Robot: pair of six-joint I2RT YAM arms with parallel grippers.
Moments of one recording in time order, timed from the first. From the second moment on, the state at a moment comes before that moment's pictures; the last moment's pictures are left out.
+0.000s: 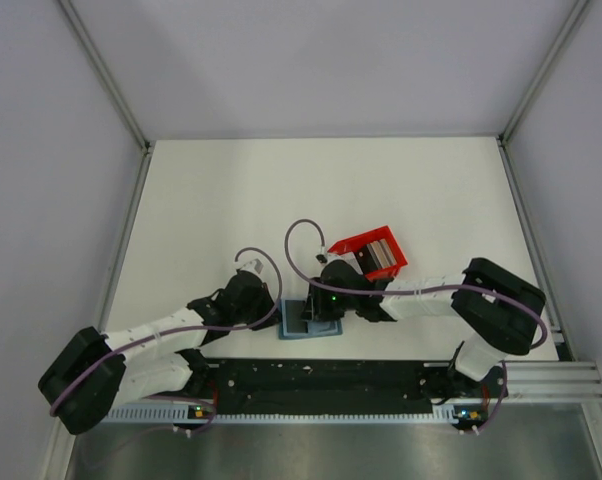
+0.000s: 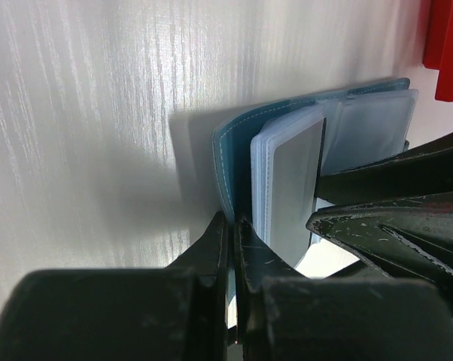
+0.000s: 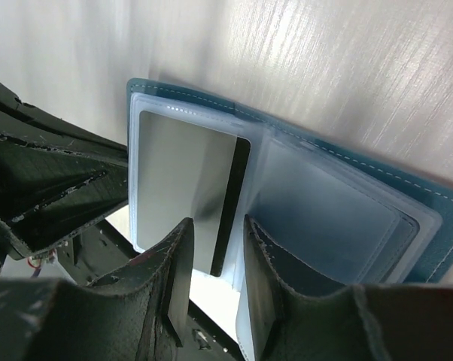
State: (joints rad) left arm -0.74 1.06 0.30 -0.09 0.08 -0.96; right arm 1.03 1.61 0.69 0.15 -0.09 0.91
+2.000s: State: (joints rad) left arm -0.74 1.00 0.35 -0.28 0.03 -0.92; right arm 0.88 1.67 1.01 -0.18 0.05 0.69
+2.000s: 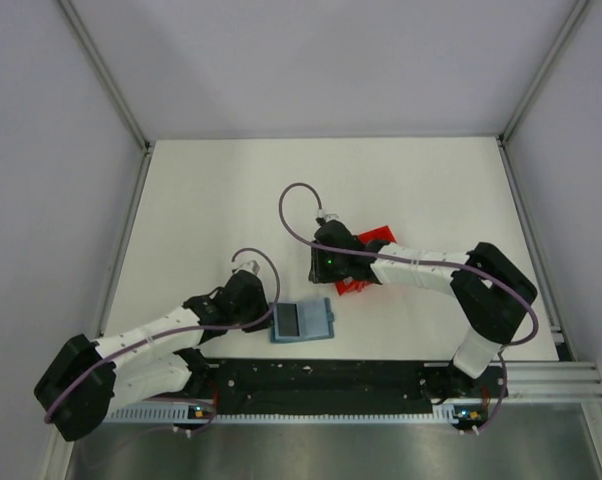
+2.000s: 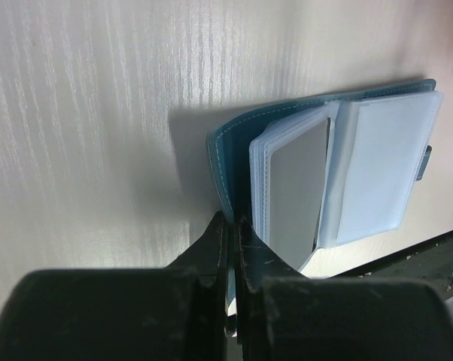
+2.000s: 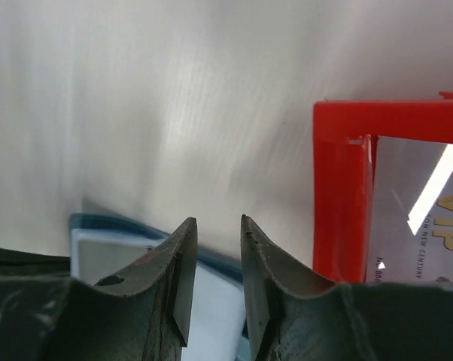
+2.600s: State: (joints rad) left arm -0.74 1.02 0.41 -0.39 0.00 -0.88; right arm 0.77 1.67 0.96 -0.27 0.10 0.60
